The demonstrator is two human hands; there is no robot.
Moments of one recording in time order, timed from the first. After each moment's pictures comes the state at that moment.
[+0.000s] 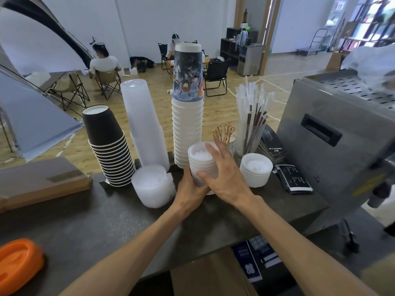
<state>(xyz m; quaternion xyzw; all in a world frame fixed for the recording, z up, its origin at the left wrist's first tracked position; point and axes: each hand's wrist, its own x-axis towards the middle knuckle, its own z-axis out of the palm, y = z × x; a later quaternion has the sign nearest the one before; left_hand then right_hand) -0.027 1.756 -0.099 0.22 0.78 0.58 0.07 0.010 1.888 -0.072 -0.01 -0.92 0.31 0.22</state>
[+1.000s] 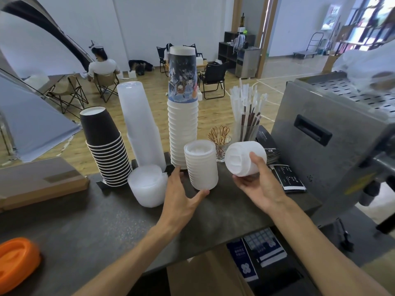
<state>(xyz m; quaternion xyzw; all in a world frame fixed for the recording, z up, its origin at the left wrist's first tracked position) 0.005 1.731 -0.093 0.19 0.83 0.52 0.01 0.067 1.942 -0.056 -0.23 -0.36 0.89 0.14</state>
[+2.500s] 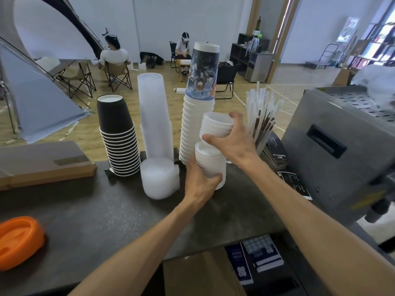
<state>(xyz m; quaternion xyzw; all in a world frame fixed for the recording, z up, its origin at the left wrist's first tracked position) -0.031 1.782 -0.099 0.12 0.78 0.62 0.01 -0.015 1.890 0.019 -0.15 -0.89 0.37 0.21</state>
